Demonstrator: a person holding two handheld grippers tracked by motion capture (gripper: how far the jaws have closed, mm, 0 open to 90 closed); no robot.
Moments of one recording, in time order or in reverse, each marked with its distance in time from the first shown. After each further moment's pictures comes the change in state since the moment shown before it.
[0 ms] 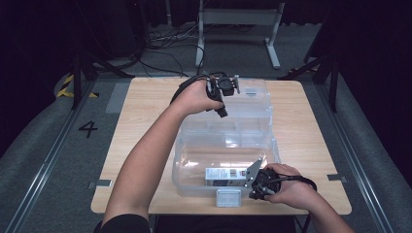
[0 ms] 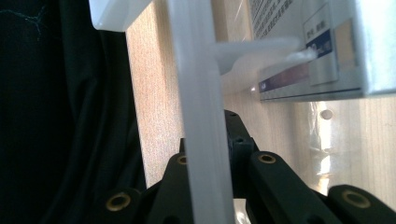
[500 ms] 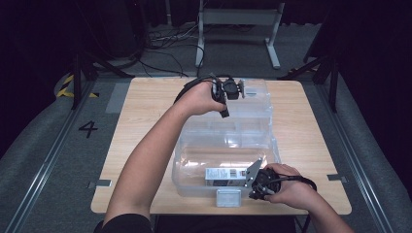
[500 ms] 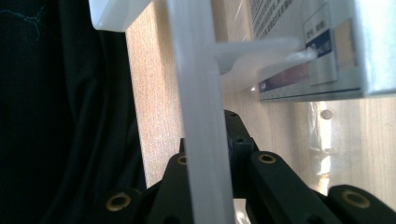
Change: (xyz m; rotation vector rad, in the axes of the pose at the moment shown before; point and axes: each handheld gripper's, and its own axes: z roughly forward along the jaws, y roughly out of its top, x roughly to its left) left arm -0.012 0.011 0.002 0.039 -0.005 0.041; right arm 0.000 0.000 0.000 0.006 0.001 0.000
